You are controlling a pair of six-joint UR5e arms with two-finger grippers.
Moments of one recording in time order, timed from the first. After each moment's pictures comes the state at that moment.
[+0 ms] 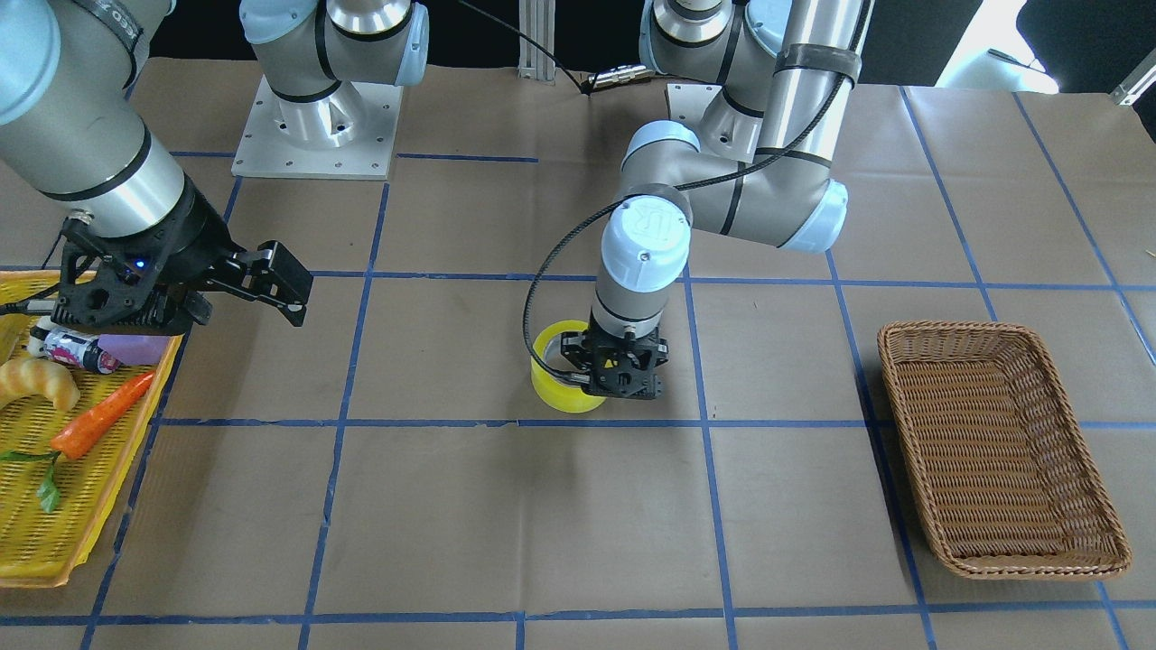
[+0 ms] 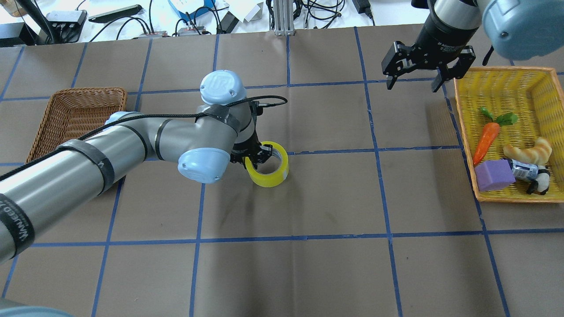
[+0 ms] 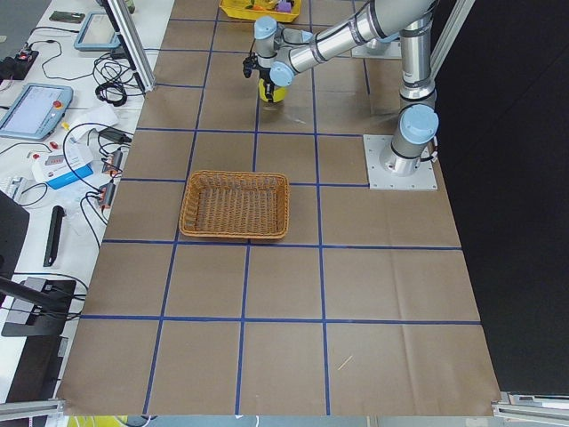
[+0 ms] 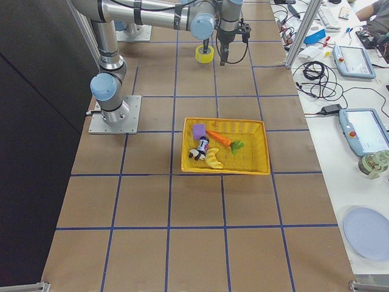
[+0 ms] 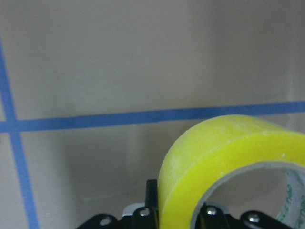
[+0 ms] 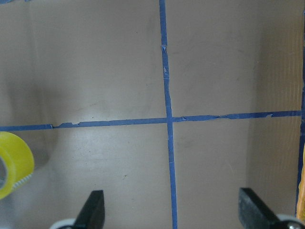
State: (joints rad) left arm -1.77 -1.93 -1.86 -0.94 1.54 -0.17; right arm 1.50 -1.42 1.53 -1.65 -1.48 -0.01
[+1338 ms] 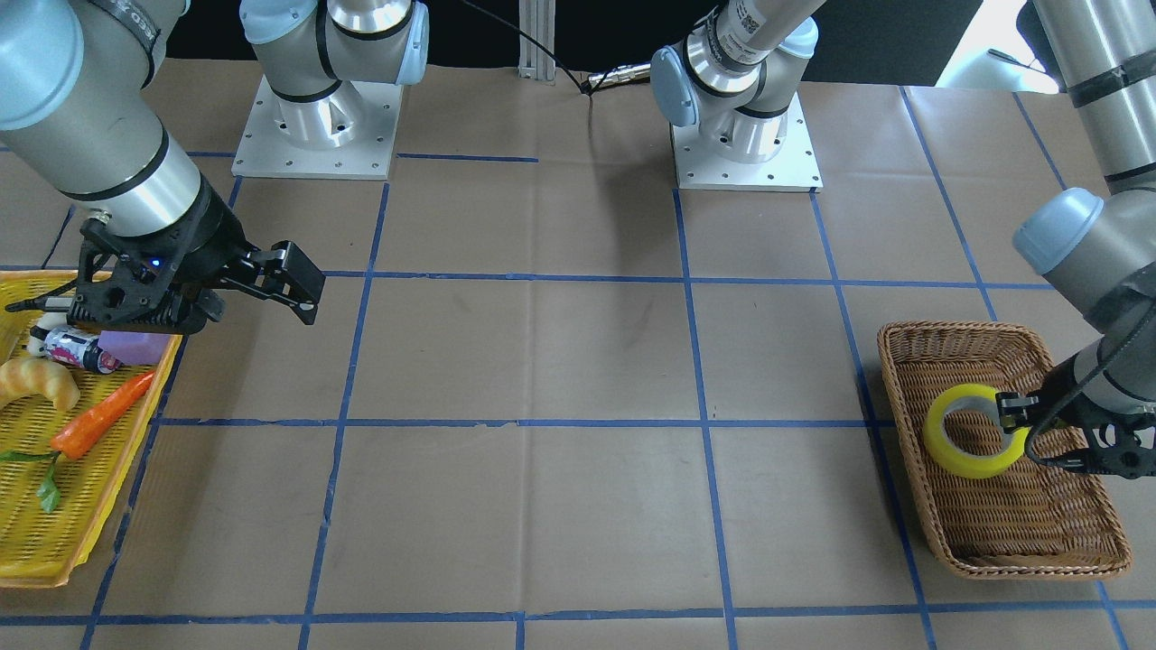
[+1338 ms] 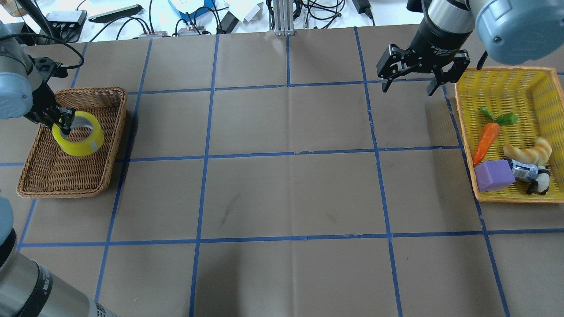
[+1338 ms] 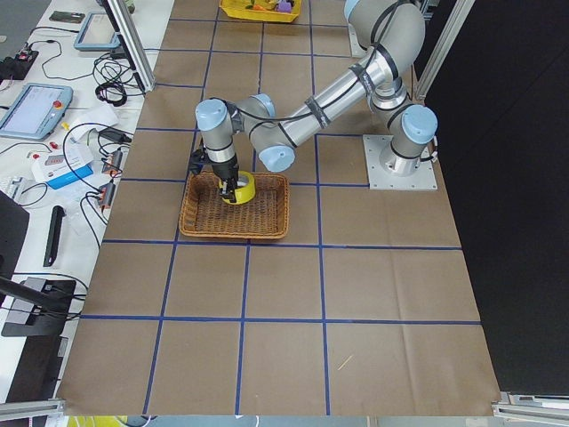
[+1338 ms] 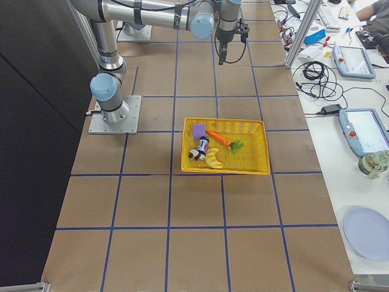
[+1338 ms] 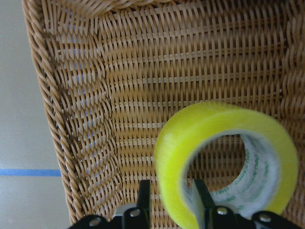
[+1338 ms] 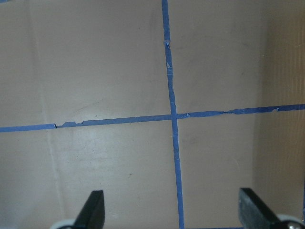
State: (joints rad) left arm -1.08 -2.04 -1.59 -1.08 1.79 0.58; right arm 1.51 -1.42 1.54 -1.66 -1.47 0.02
